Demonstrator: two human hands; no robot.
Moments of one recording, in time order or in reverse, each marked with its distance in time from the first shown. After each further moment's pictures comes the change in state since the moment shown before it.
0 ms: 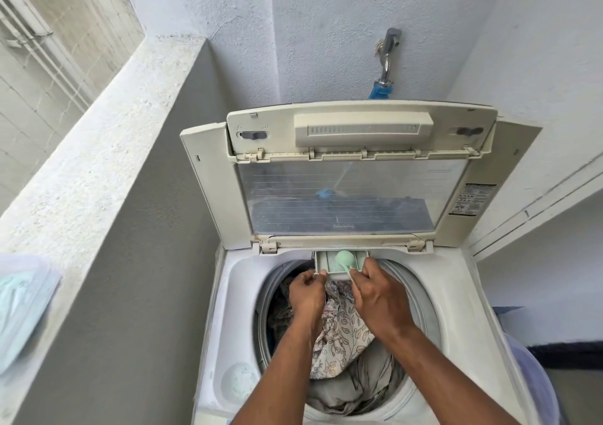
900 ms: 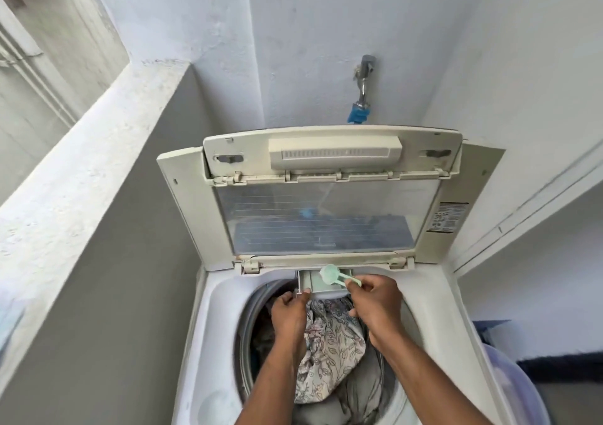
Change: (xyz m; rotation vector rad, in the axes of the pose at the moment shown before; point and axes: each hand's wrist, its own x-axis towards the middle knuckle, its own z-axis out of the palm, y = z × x) left_hand 0.002 -0.002 0.003 -0.114 0.031 -0.029; right_hand 0.029 0.005 -0.023 0.744 -0.004 0.952
